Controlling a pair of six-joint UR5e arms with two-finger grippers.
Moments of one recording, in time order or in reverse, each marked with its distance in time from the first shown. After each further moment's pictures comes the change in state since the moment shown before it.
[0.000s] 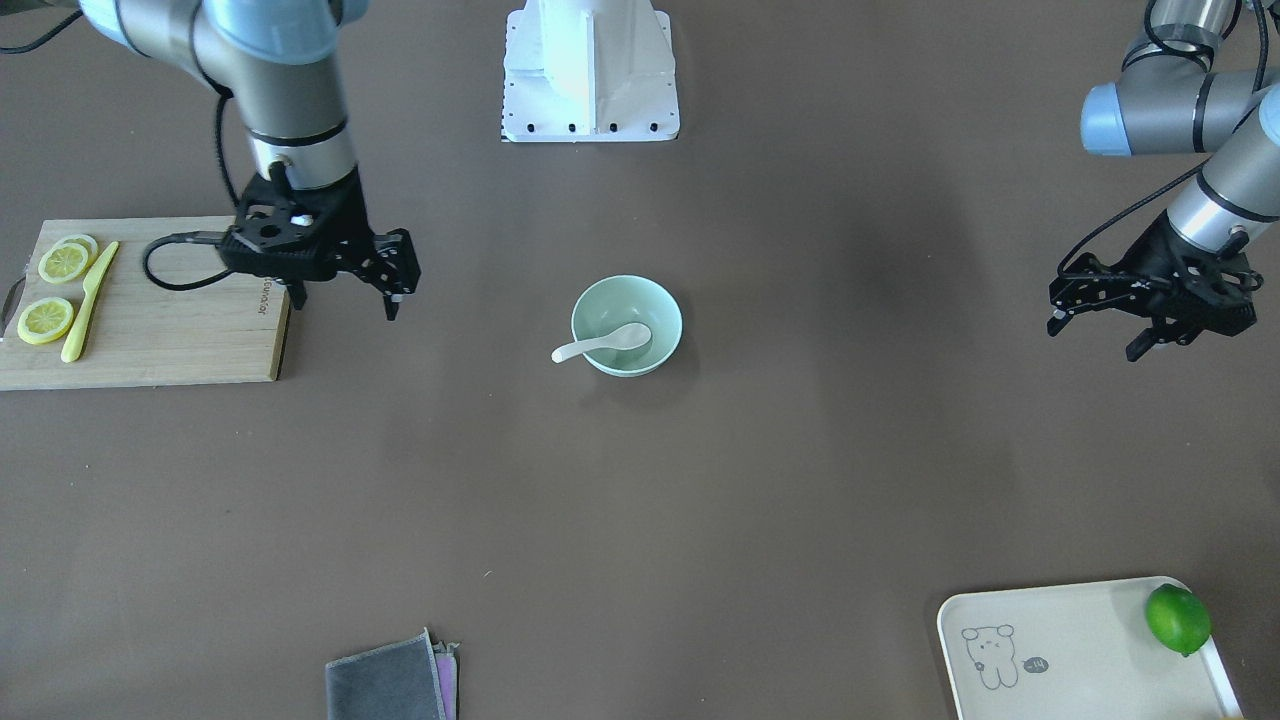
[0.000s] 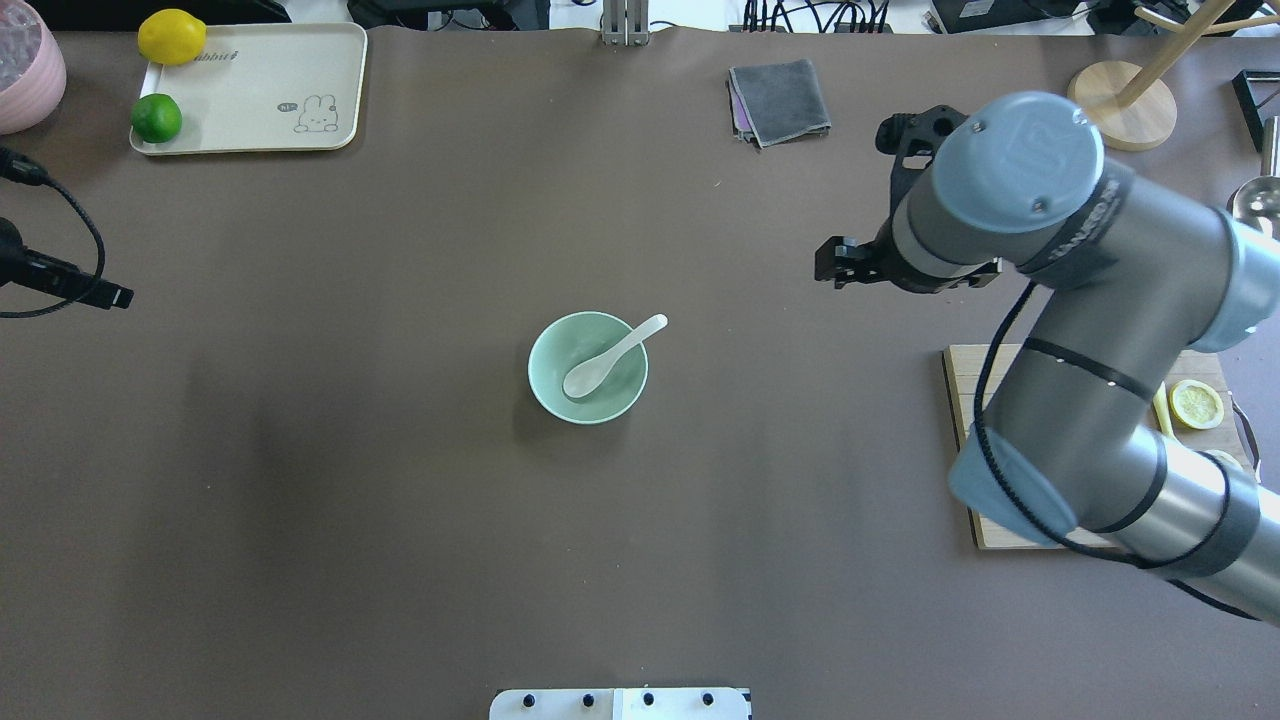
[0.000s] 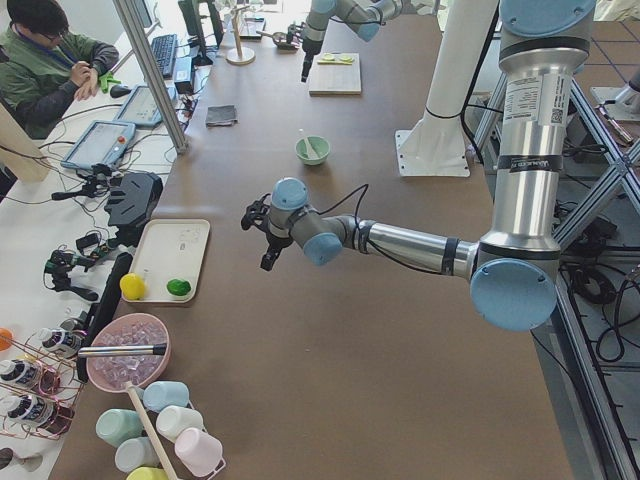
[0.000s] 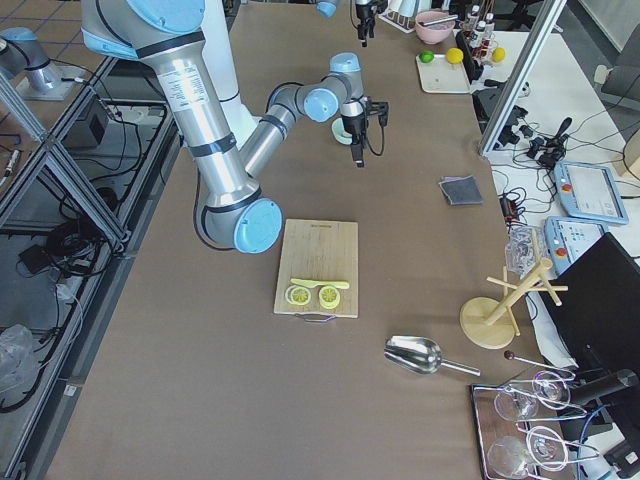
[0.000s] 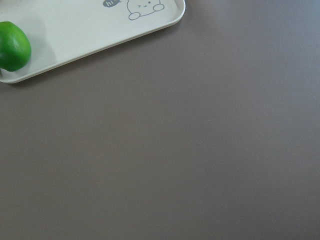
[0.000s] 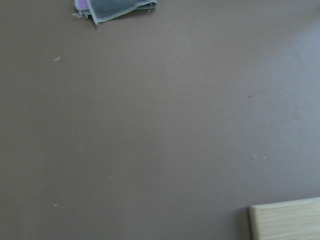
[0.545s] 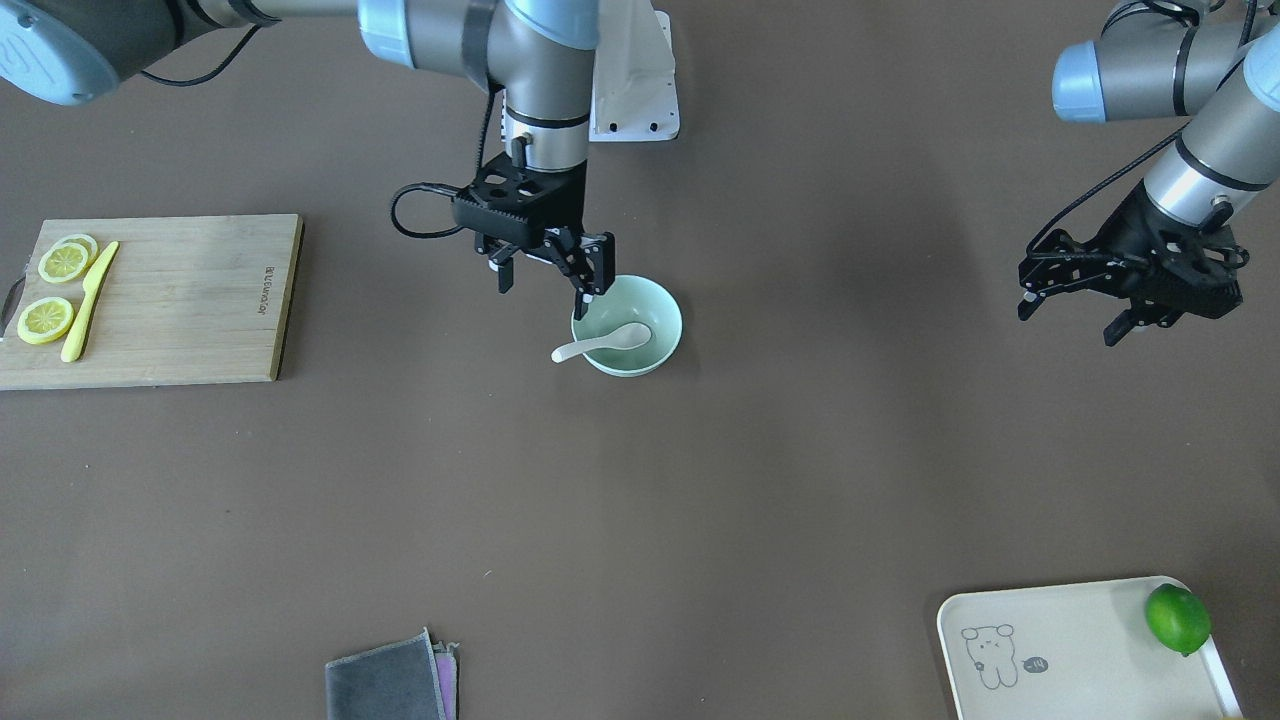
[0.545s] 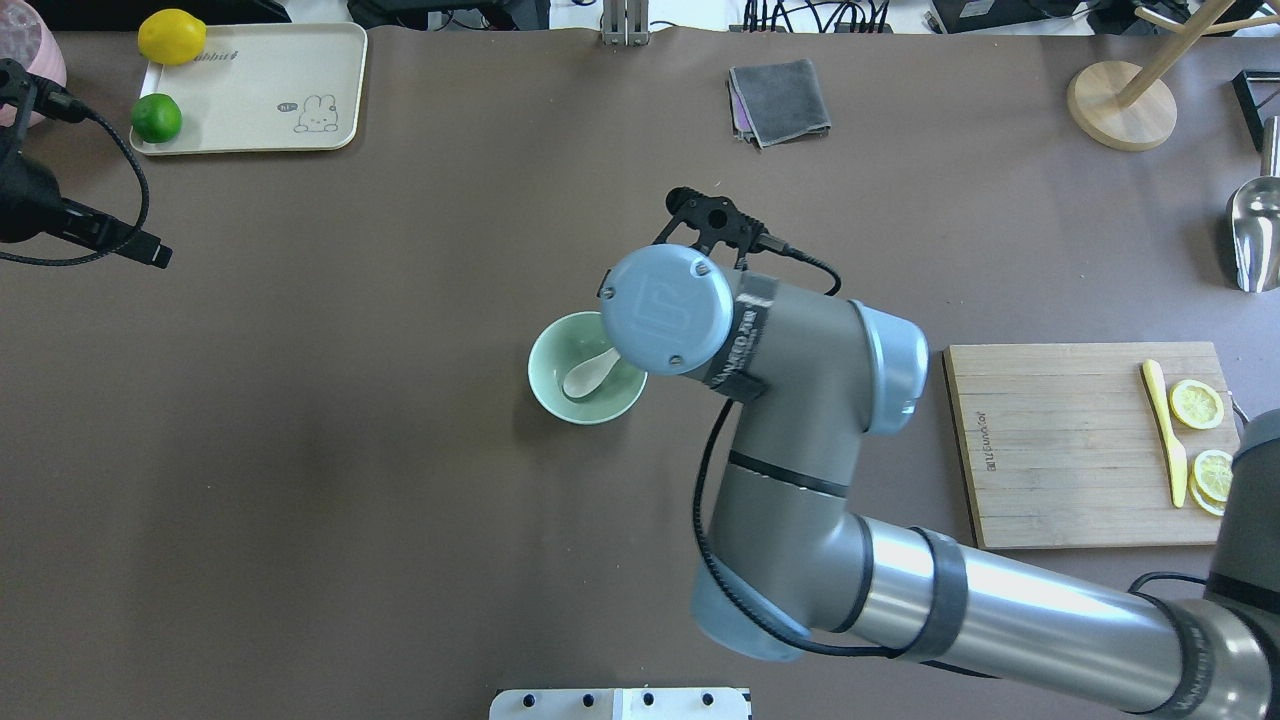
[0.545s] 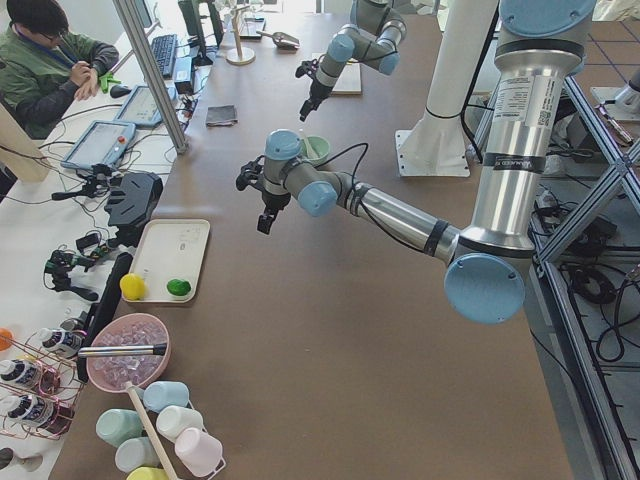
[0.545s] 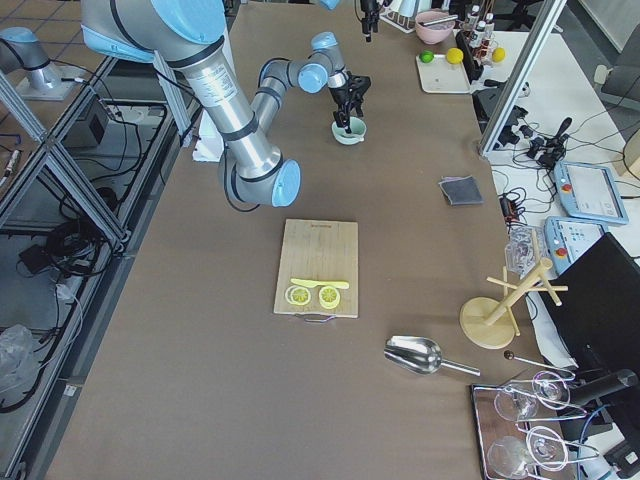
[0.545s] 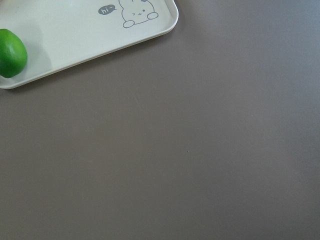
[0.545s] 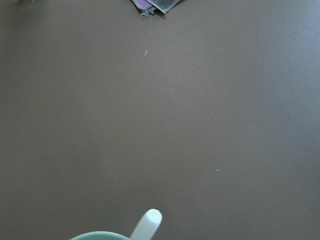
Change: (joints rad) left arm -0.001 -0.117 -0.217 0.355 -0.006 -0.009; right arm -0.288 0.310 -0.197 -0.005 -0.313 0.604
